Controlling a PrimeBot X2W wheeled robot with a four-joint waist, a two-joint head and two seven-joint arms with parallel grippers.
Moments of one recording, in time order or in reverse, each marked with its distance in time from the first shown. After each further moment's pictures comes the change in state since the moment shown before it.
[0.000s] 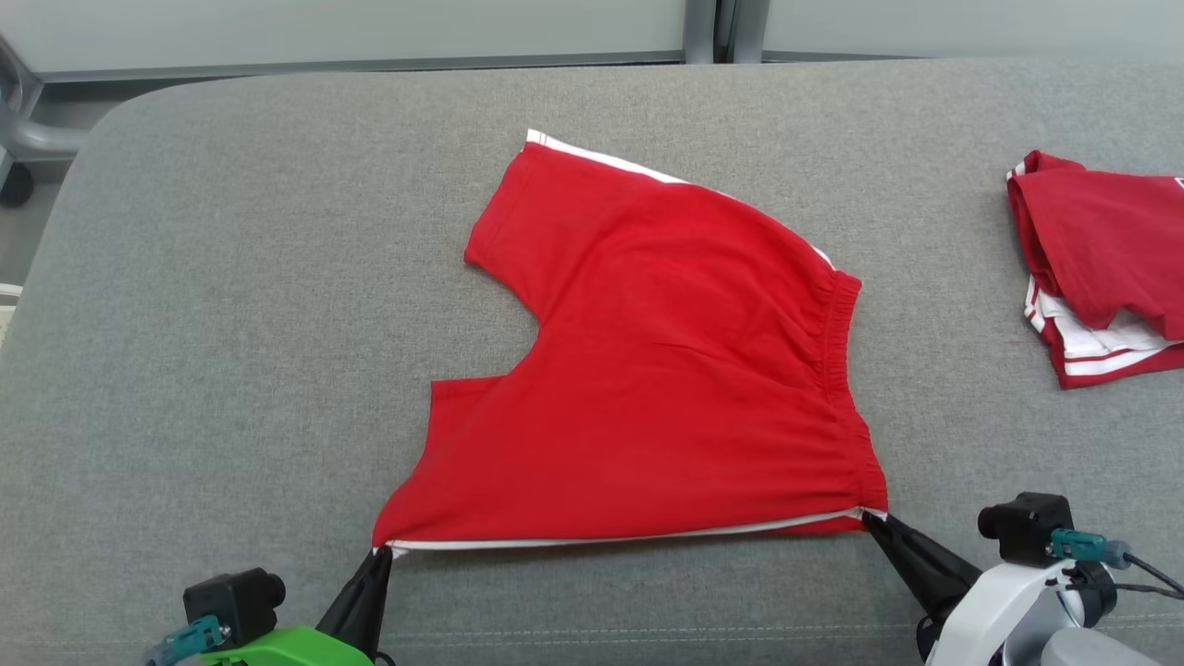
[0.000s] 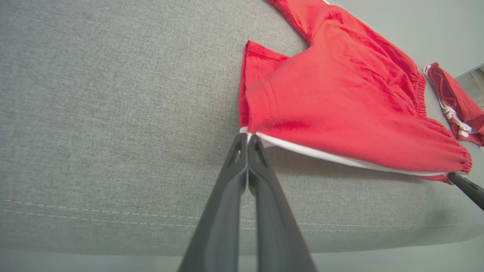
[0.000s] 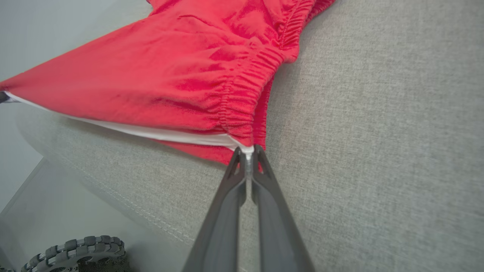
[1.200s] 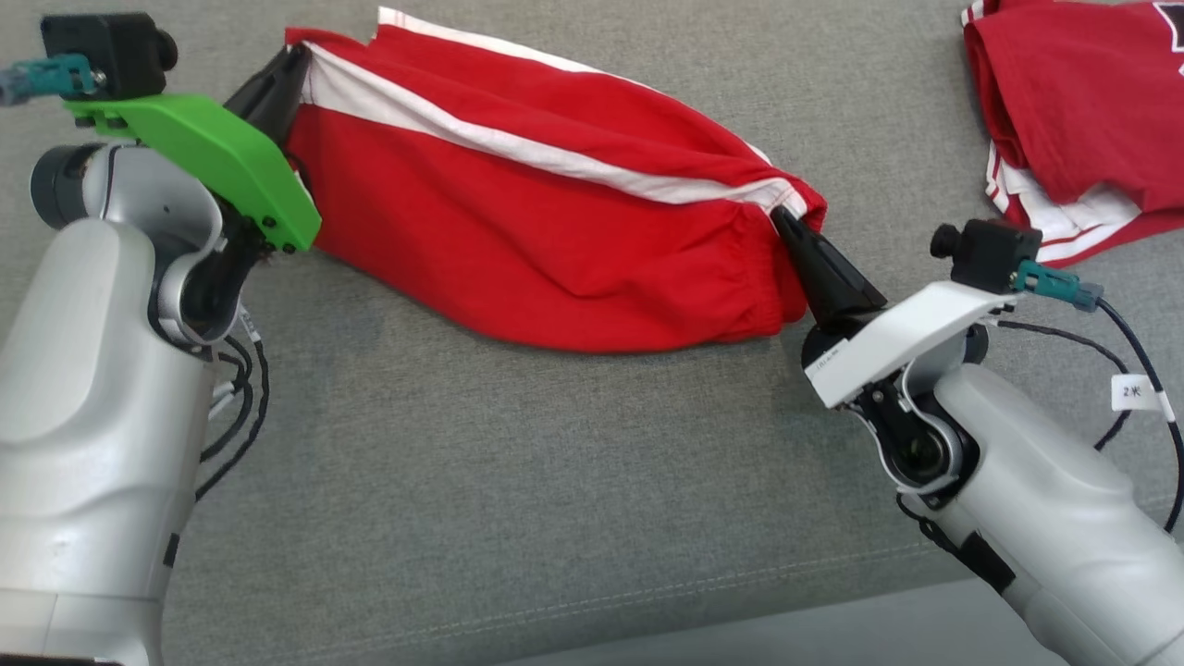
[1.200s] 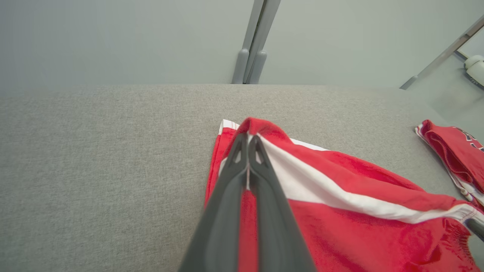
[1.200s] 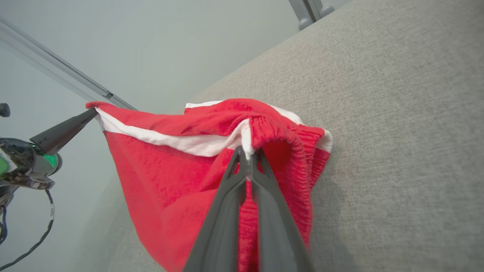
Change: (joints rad) left arm -0.946 0.055 -0.048 0.426 0.000 -0.142 0.140; right arm -0.396 0.238 -0.107 0.034 0.253 -0.001 0.007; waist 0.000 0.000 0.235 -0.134
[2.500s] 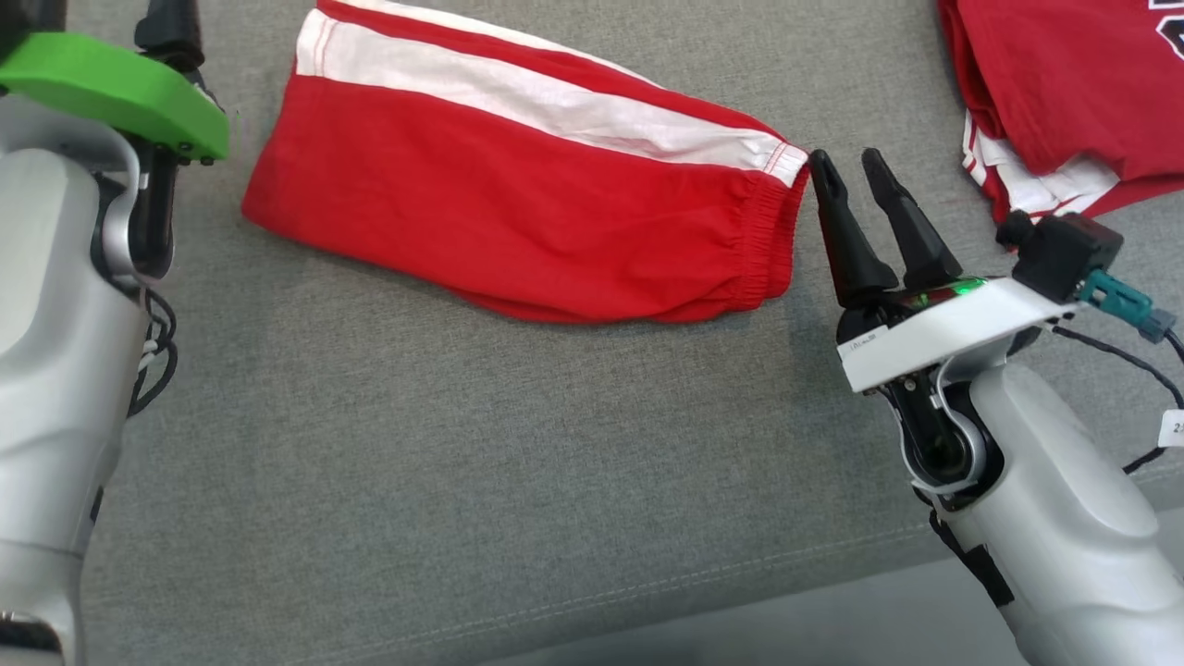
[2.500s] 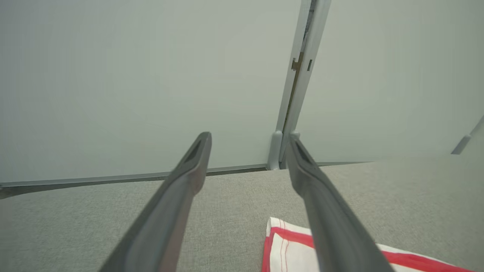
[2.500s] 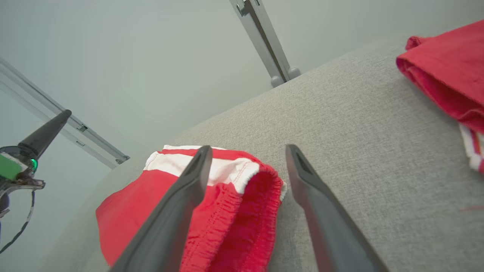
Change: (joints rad) left arm -0.229 0.098 -0.200 0.264 -0.035 0.116 -0.531; right arm 0.084 0.112 -0.291 -0.105 -0.289 0.000 -0.007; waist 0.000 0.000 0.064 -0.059
